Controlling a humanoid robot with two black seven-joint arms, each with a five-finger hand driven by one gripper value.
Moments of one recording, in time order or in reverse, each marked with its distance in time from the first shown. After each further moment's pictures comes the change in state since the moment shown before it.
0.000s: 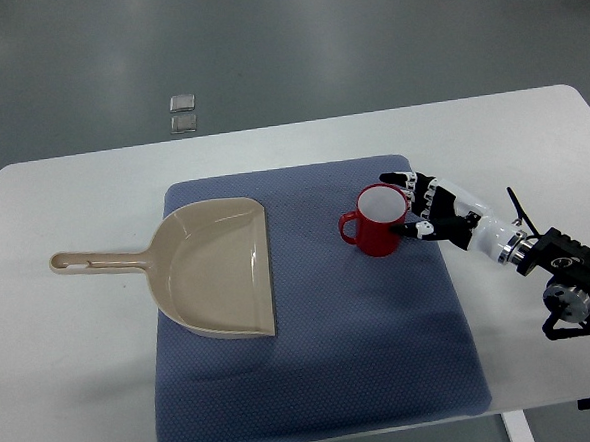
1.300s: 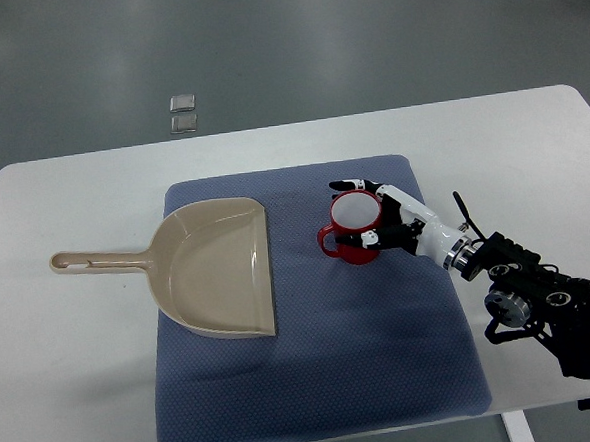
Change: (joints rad) left arm 0.001 0.000 0.000 0.000 0.000 0.000 0.000; right arm 0.055 0.137 -0.095 -0.005 -0.017 -0.167 0.000
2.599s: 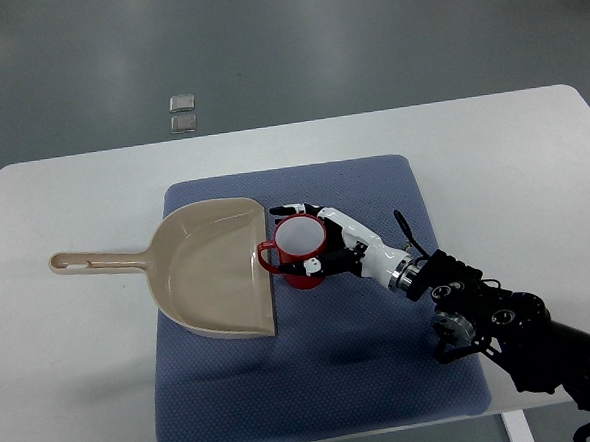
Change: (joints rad) left arm 0.001 0.000 -0.002 0.000 0.000 0.000 0.000; right arm 0.022 0.126 -0.103 0.014 0.002 -0.084 0.000
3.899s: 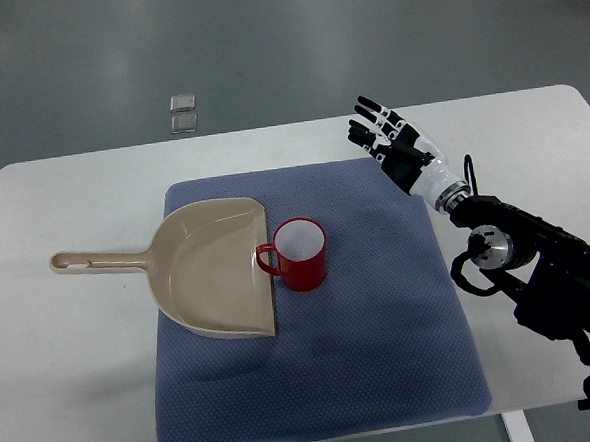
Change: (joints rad) left arm 0.000 0.000 0.003 -0.007 0.000 0.000 0.000; right arm 0.076 -0.108 0.266 0.015 0.588 0.050 -0.258
